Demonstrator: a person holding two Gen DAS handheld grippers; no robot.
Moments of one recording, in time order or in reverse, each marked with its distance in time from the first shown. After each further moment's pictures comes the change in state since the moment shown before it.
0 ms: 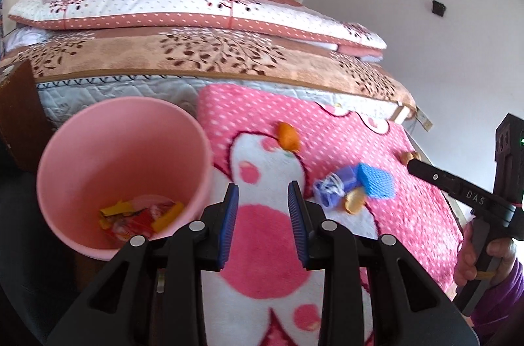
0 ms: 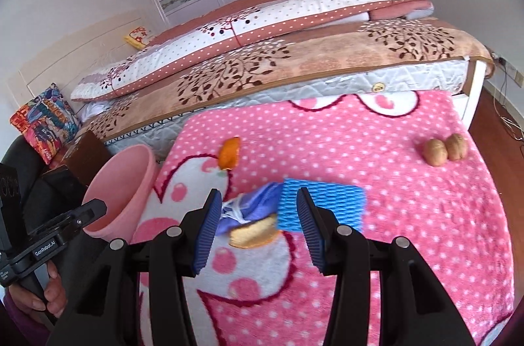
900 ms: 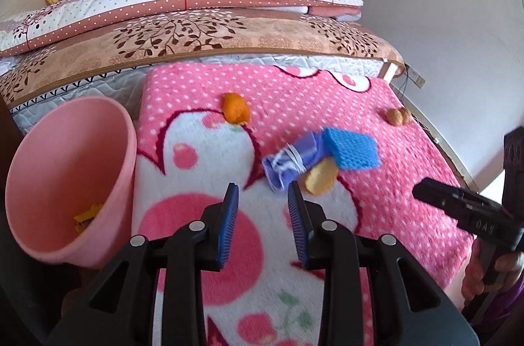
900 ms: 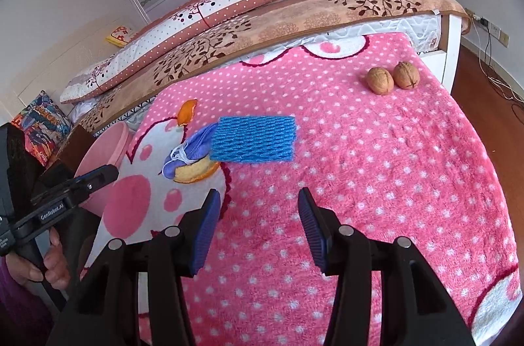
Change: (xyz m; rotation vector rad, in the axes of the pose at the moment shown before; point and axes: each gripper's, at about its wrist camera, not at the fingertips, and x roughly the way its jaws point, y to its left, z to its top) left arm 0.050 -0.061 -0.003 0.131 0.100 0.002; right arm -0.011 -0.066 -0.054 0.098 0.078 -0.001
